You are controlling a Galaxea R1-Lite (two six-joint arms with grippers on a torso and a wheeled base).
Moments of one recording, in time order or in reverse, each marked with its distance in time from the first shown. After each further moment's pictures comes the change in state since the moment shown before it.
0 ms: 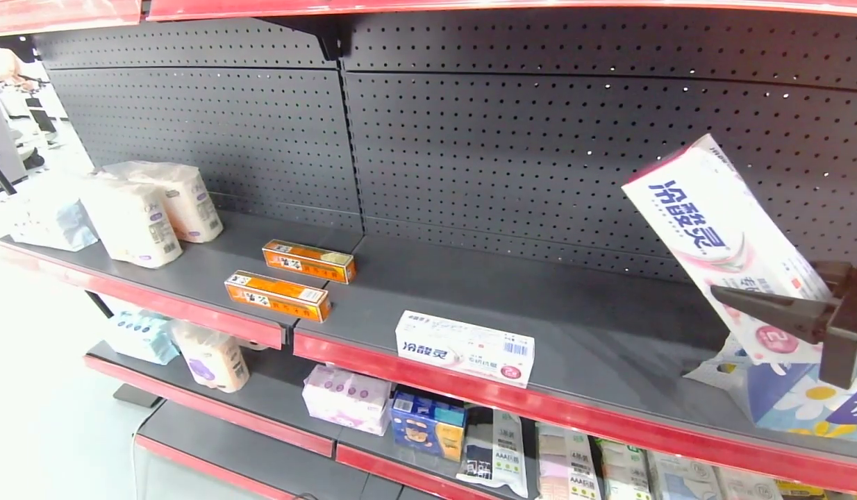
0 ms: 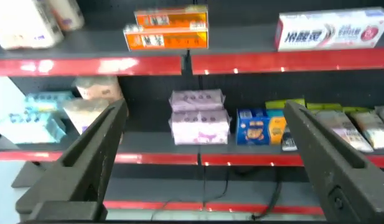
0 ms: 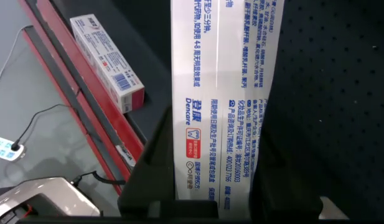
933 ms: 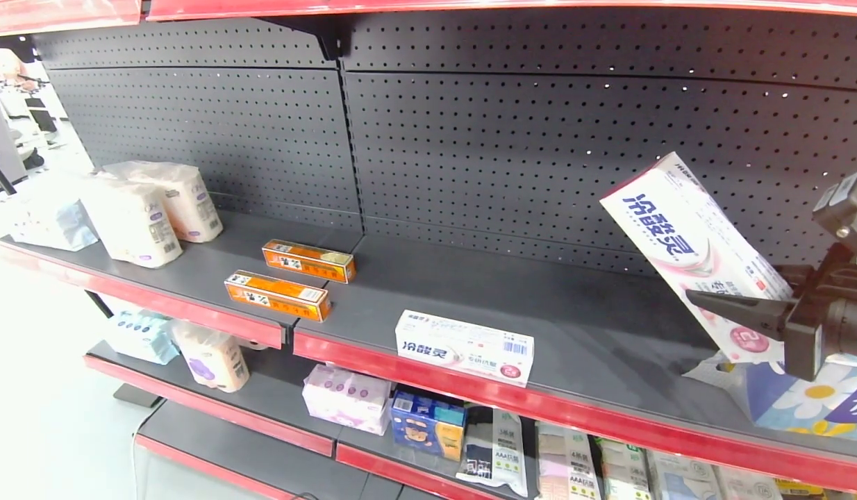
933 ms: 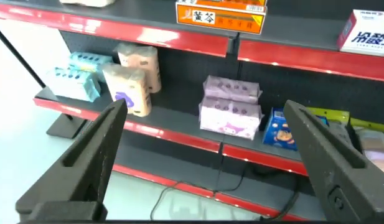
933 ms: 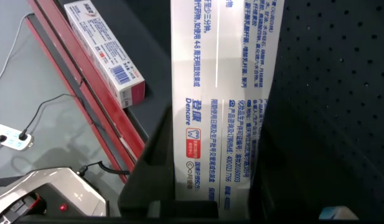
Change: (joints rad) left arm 0.199 -0.007 0.027 -0.001 0.040 -0.063; right arm 0.004 0.073 -0.007 -0.010 -0.007 0.000
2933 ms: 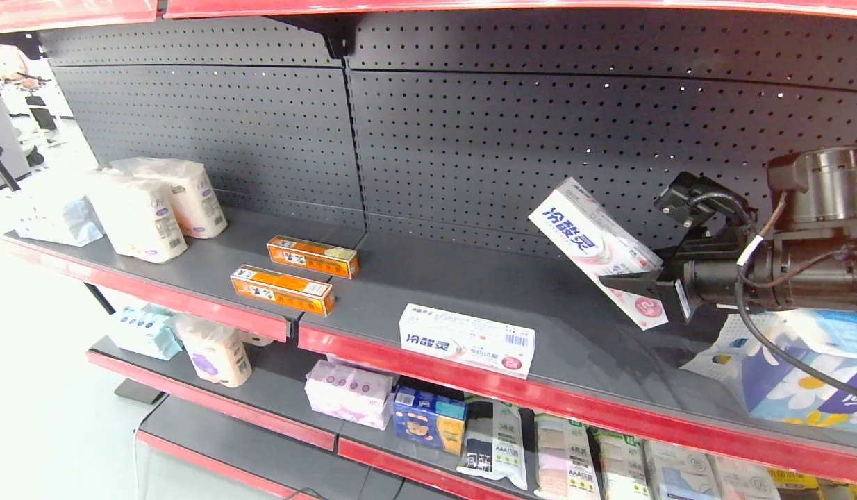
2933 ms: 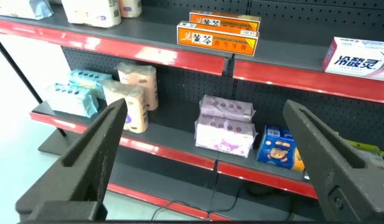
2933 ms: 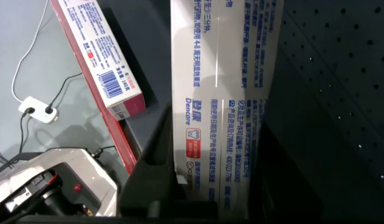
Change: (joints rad) left arm -0.011 -0.087 0.002 -0.003 -0.002 -0.028; right arm -0.020 0.412 -0.246 0.013 0.112 -0.051
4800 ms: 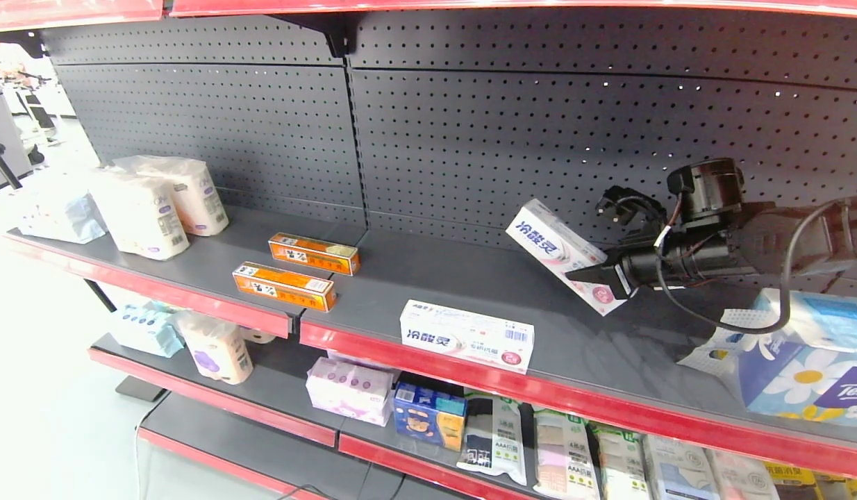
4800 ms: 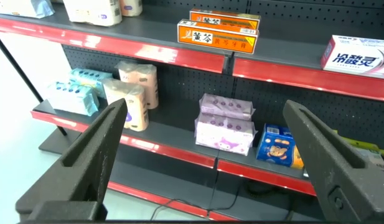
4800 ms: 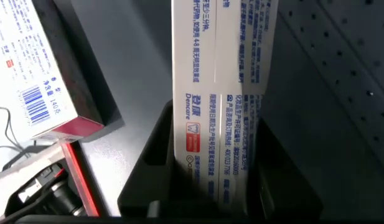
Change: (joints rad) left arm 0.000 0.000 0.000 0.000 0.000 0.000; right arm -0.065 0.352 -0.312 0.109 0.073 -0.032
